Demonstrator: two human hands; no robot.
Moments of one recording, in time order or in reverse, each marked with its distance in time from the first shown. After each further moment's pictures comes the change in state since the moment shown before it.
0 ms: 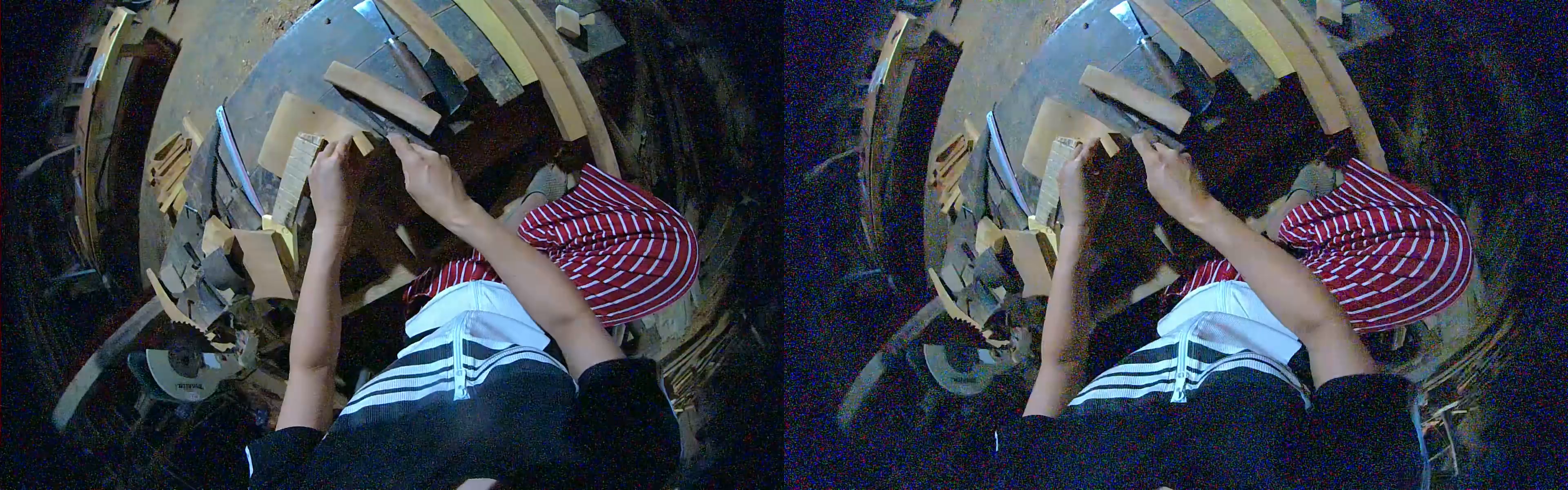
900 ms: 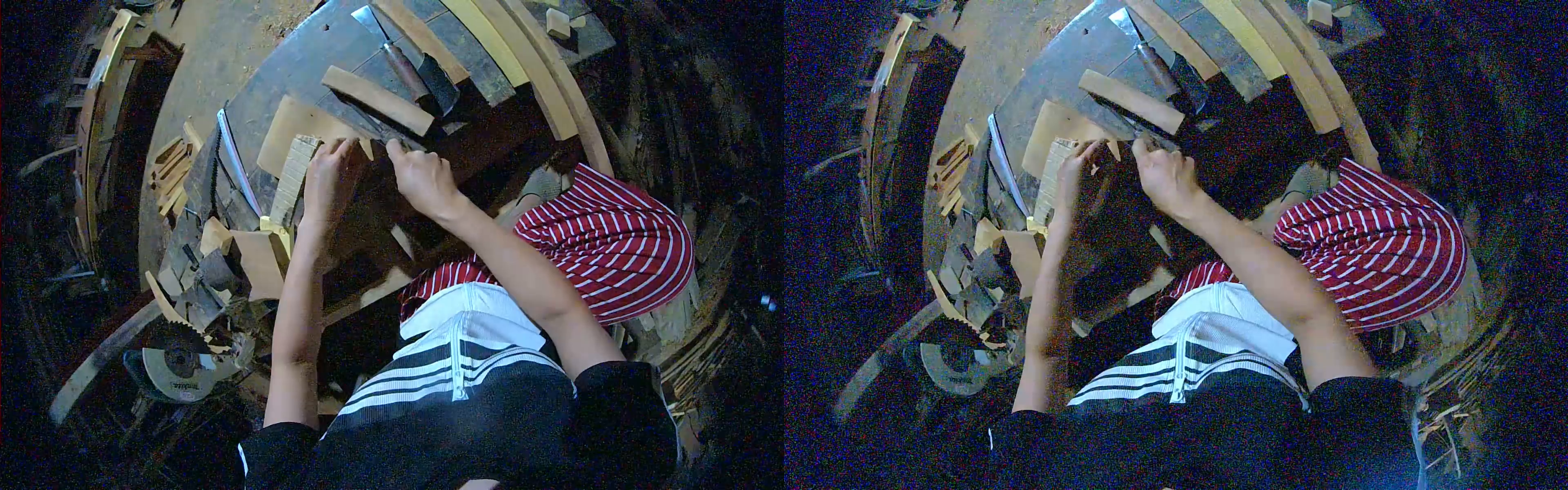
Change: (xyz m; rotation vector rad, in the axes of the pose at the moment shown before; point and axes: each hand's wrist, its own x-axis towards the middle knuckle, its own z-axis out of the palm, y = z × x) left_hand 0.006 0.001 -0.009 0.004 -0.212 0.109; right_hand 0.003 0.004 0.003 -0.290 -0.120 0.007
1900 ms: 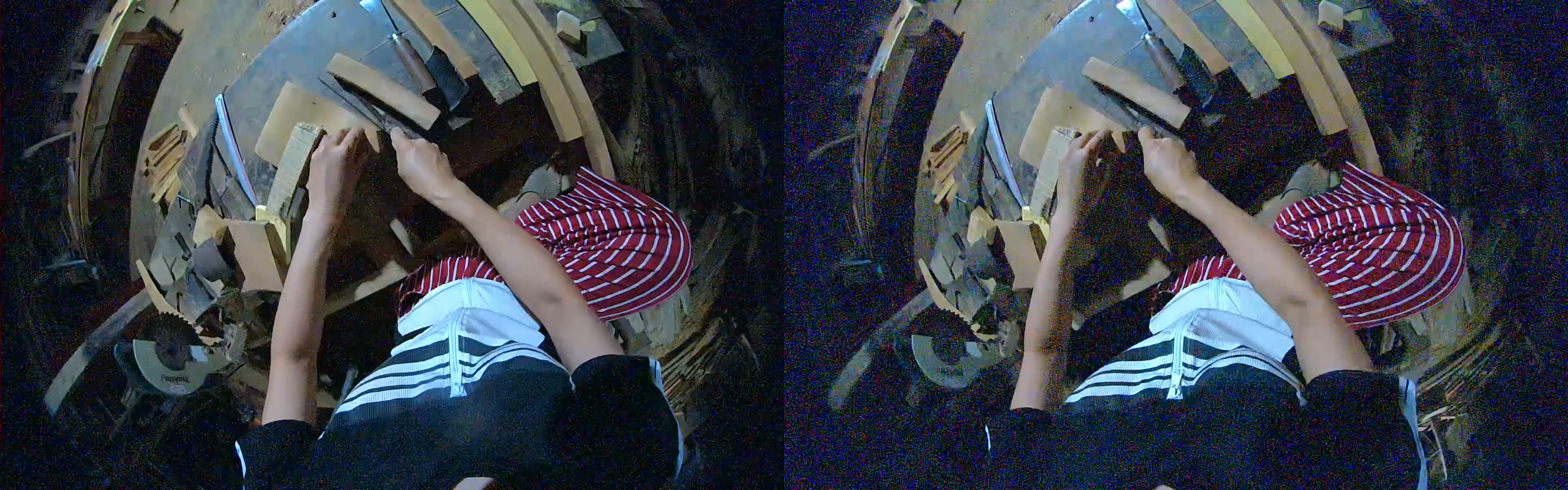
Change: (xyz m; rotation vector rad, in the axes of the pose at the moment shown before) left_hand -0.006 0.011 -0.001 0.019 0.169 0.060; right_hand 0.012 0.003 0.009 0.153 -0.059 0.028
